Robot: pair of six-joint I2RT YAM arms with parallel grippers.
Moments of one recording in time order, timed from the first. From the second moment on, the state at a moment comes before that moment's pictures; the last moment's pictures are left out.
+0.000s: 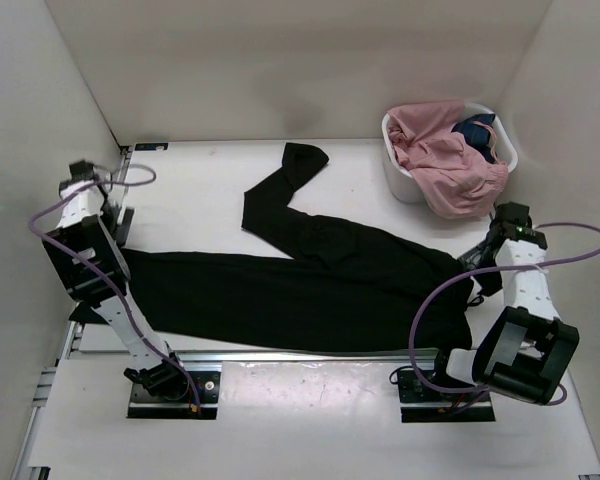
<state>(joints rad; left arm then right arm) 0.47 1.98 1.53 -0.84 -0.20 0.61 -0.31 1.27 0.91 -0.92 0.16 0.67</state>
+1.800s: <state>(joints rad) -0.11 2.55 2.35 -0.64 0.45 0.27 -0.02 1.84 1.28 -0.83 0.19 0.57</state>
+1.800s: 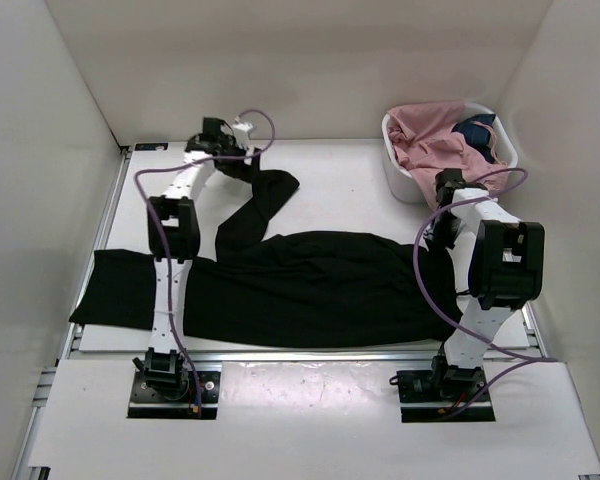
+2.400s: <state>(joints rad) -0.16 2.60 2.29 -0.50 0.27 0.21 0.01 1.79 1.28 -0.89 0.25 0.57</state>
